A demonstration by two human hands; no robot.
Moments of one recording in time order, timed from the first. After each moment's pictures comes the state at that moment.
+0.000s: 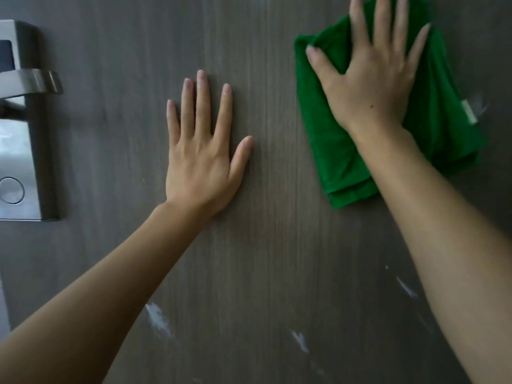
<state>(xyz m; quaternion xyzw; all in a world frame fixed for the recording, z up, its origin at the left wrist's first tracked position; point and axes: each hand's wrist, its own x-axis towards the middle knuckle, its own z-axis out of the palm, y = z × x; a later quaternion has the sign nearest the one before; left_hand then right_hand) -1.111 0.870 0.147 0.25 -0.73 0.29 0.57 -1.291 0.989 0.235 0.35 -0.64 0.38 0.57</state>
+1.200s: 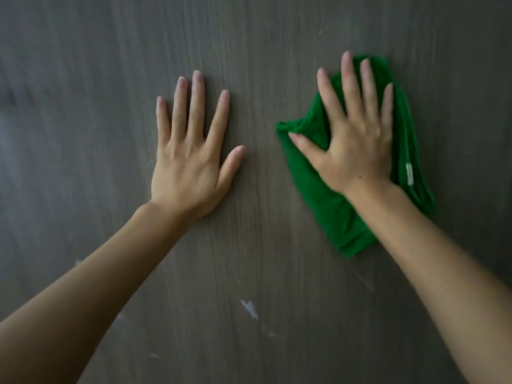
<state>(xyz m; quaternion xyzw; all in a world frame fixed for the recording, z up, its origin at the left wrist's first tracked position) -1.163 0.905 0.115 0.19 -0.75 0.35 0.53 -1.357 1.037 0.125 0.41 -0.63 0.30 0.59</state>
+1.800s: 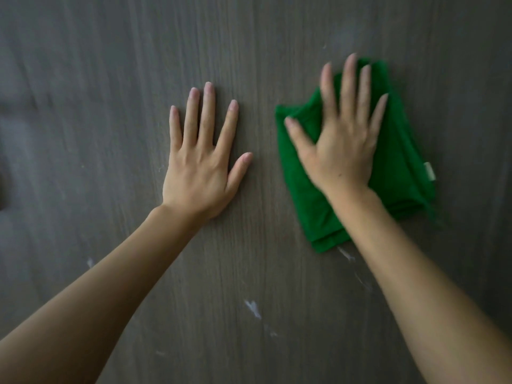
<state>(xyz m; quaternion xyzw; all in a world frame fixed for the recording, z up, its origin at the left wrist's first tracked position) -1.162 0.907 0.117 0.20 -0.76 0.34 0.52 -1.333 1.022 0.135 0.35 -0.65 0.36 0.57</state>
